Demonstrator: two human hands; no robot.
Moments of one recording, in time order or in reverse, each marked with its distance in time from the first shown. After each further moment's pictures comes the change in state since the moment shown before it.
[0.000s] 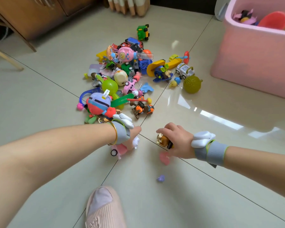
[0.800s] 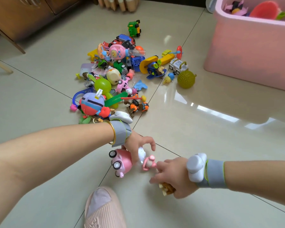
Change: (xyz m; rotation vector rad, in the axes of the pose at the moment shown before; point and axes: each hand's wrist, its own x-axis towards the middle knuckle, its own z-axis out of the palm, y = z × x) left_hand 0.008 0.019 -0.001 -0.331 -0.342 0.353; right_hand -0.049 -0.021 0.041 -0.335 -0.424 -0.380
